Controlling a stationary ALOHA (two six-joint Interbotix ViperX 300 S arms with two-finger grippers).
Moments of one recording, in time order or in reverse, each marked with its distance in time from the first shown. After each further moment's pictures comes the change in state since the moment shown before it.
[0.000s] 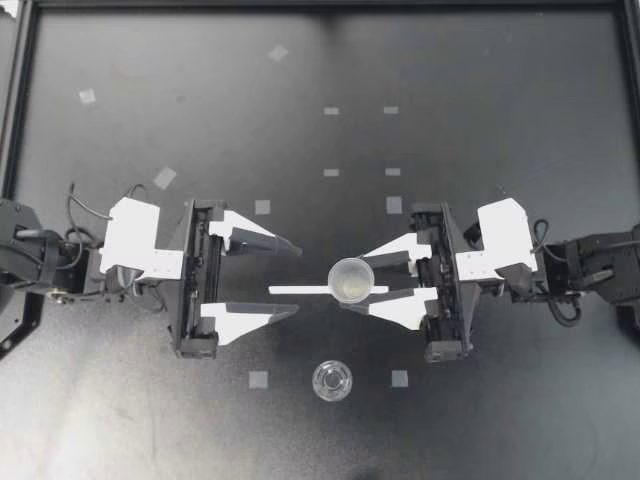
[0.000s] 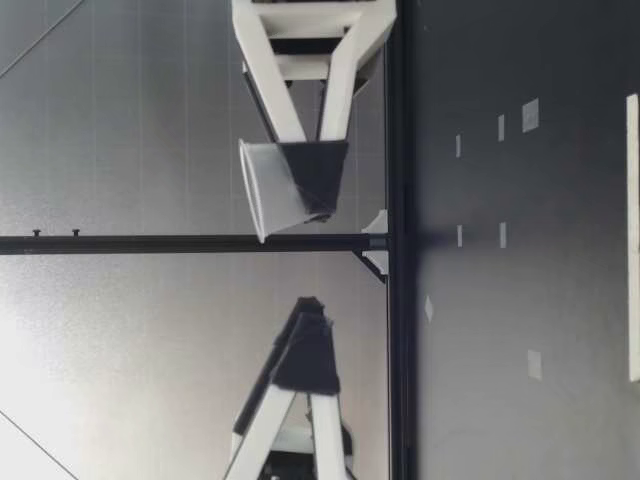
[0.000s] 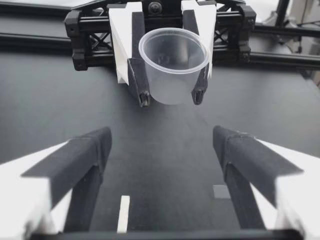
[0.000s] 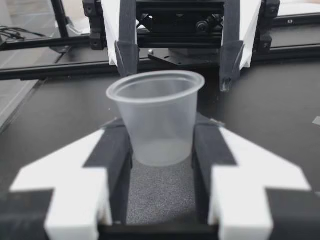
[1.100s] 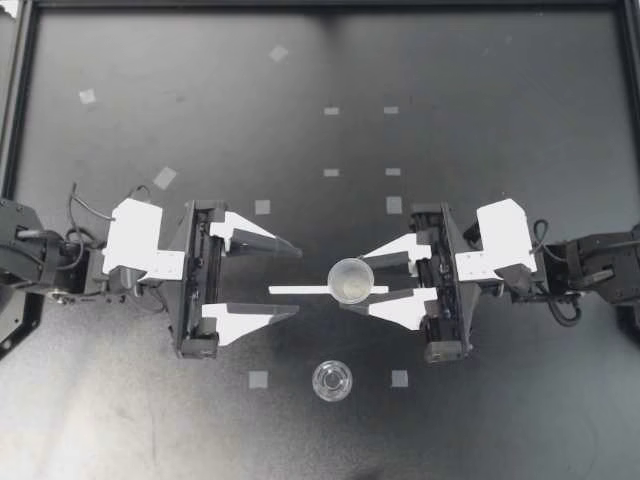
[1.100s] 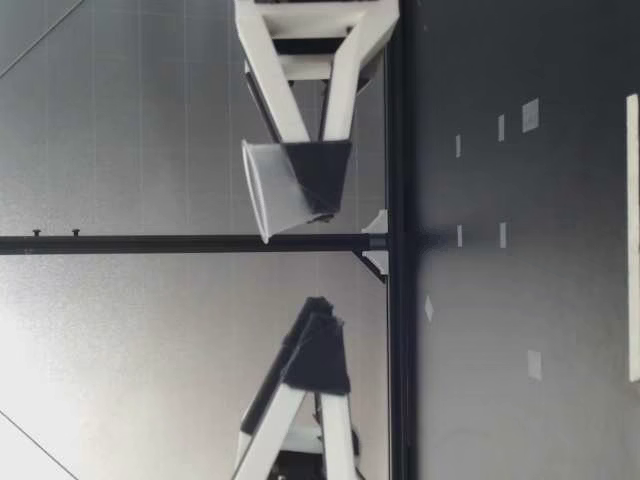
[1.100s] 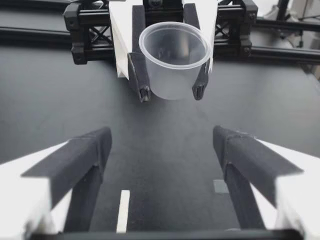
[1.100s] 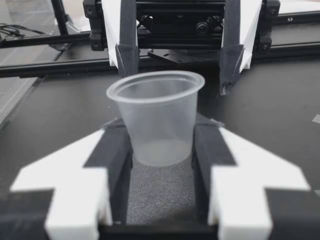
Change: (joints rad) left arm 0.002 0.005 0.000 0.000 0.011 -0.002; right arm 0.000 0.000 0.000 0.000 0.006 -0.003
